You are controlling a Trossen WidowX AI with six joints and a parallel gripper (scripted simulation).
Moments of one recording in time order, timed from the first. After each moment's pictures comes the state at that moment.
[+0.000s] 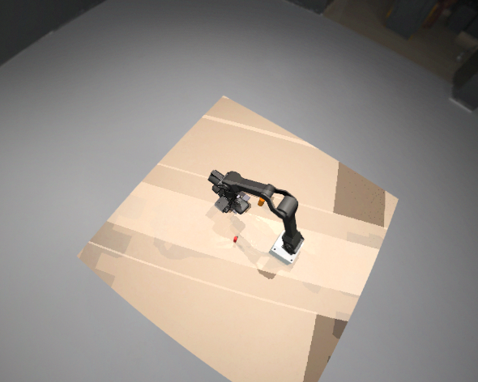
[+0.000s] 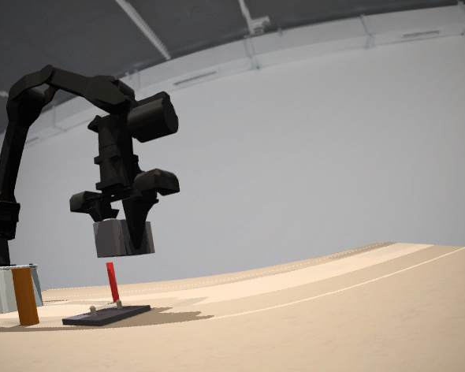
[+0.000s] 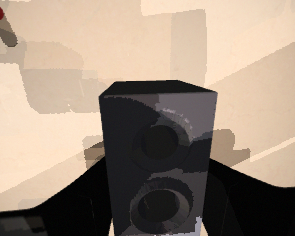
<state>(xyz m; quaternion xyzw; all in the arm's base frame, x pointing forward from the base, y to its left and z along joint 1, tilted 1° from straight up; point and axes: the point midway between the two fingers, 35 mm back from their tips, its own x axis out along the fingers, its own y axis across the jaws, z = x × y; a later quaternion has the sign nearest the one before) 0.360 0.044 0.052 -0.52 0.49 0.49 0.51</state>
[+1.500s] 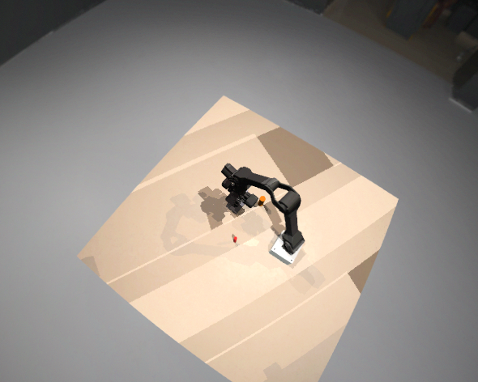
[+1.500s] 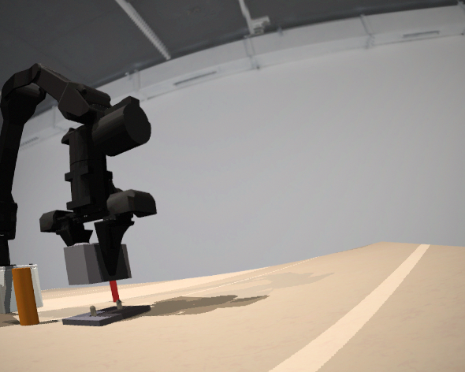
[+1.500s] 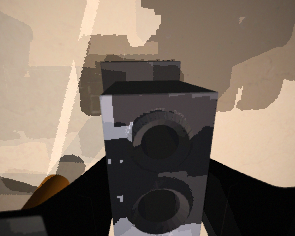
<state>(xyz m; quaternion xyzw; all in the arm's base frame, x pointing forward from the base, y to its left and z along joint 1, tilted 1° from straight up) 0.357 -0.019 0.018 -0.53 0.47 0.50 0.49</state>
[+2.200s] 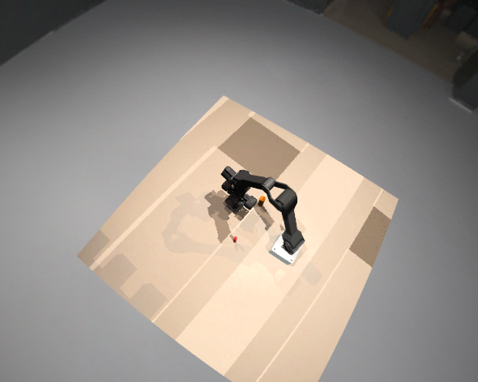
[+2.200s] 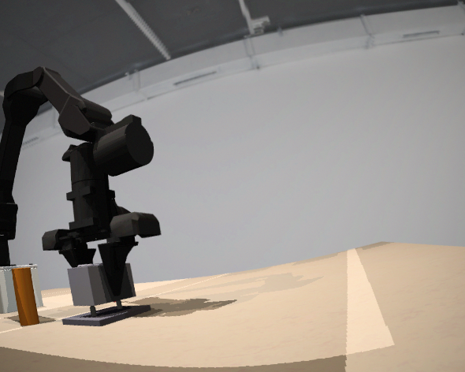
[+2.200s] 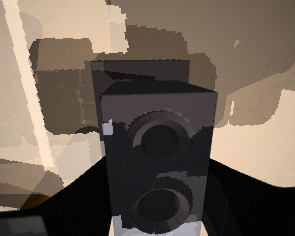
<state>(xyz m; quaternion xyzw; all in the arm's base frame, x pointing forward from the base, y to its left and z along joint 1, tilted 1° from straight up) 0.359 -0.019 -0.010 -0.53 0.47 0.50 0.49</state>
